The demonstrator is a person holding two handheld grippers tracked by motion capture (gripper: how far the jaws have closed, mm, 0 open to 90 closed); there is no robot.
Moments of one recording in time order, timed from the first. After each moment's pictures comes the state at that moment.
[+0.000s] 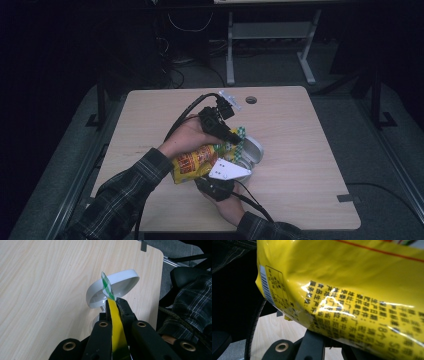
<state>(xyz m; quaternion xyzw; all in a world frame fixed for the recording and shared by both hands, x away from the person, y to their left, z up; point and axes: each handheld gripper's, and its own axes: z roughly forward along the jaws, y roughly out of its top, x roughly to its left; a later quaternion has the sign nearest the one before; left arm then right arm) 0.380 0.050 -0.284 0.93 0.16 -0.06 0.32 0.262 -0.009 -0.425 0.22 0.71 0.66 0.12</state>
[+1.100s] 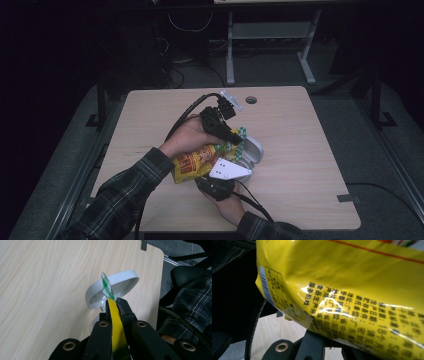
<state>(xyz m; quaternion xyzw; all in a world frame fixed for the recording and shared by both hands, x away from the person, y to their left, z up) 0.379 0.046 -0.284 0.93 0.16 -0.06 0.31 0.262 -0.010 -0.424 0.22 0.71 0.66 0.12</state>
